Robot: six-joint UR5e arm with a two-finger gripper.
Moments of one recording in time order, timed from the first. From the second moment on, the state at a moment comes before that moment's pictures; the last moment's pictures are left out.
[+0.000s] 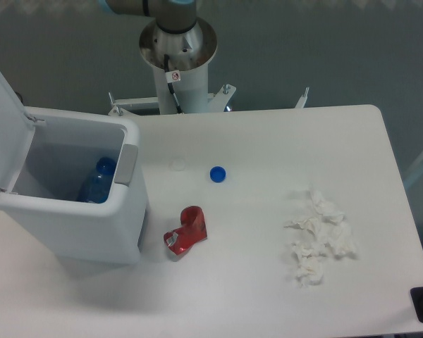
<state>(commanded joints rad) 1.83 -1.59 -1.39 -1.08 1.41 0.40</state>
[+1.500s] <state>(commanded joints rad) 1.81 -1.55 -1.37 -1.16 1.51 0.38</state>
